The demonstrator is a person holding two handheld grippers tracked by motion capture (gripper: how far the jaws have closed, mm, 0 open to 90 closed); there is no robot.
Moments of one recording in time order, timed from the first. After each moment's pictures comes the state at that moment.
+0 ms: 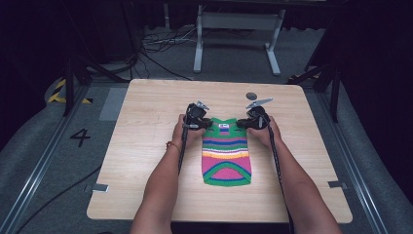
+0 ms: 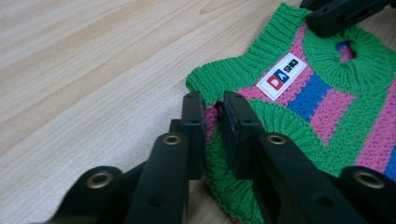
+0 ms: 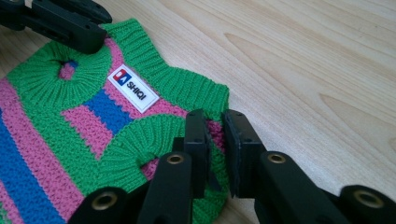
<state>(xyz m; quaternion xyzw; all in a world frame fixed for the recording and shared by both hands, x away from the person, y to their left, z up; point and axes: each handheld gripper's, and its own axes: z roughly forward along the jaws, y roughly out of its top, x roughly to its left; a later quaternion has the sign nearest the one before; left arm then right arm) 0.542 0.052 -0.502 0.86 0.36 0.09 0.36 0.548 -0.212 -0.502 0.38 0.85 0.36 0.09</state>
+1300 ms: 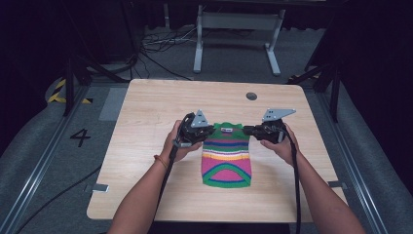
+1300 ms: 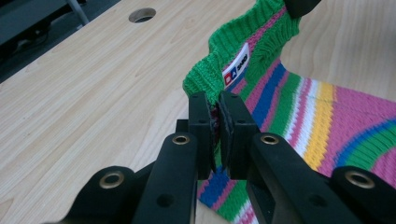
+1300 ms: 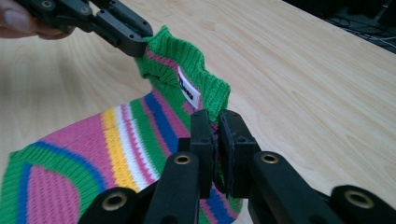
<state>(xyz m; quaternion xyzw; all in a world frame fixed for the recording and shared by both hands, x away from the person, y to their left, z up) 0.449 0.069 -0.442 0.87 0.21 0.15 0.42 0.459 -0.232 -0.437 0.25 0.85 0.46 0.10</state>
